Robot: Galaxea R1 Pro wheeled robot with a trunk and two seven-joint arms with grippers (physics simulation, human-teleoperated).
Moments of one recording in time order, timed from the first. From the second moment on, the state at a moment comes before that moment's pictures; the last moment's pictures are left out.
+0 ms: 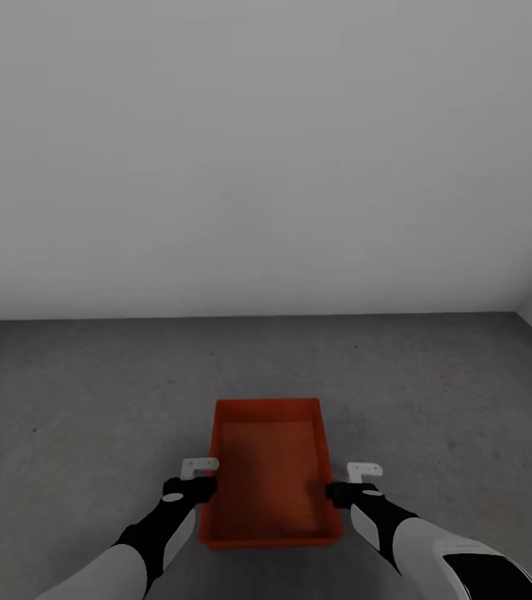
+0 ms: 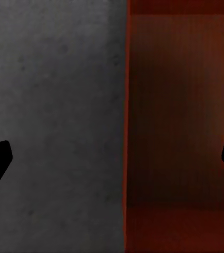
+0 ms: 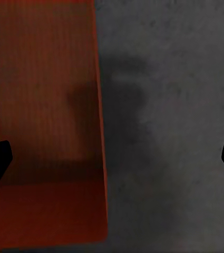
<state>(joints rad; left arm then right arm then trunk) -0.63 -0.11 -0.11 -0.31 0.09 0.04 0.20 -0.77 0.07 -0.02 -0.02 -0.01 -0.01 -0.11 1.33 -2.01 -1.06</state>
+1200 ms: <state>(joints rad) -0.63 -0.10 -0.11 -0.31 0.09 0.01 0.20 -0.77 0.07 -0.02 -0.02 -0.01 -0.01 -0.11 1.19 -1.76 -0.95</state>
